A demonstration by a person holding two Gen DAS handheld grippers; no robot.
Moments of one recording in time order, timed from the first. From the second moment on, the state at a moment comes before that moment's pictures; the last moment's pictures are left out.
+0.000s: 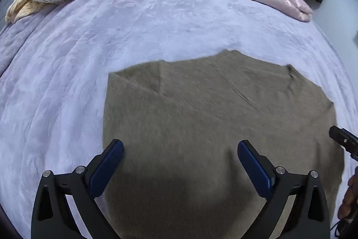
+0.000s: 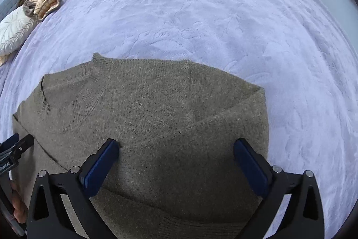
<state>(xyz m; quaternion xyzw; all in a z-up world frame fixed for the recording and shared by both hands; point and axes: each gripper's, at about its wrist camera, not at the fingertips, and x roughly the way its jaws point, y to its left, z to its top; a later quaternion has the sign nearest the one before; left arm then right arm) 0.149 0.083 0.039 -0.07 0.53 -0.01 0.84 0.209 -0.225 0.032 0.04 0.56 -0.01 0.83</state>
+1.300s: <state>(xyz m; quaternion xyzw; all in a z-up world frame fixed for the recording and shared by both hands) -0.145 0.008 0.039 0.12 0.50 -0.17 0.84 -0.182 -0.201 0.066 -0.18 0.43 0.27 0.84</state>
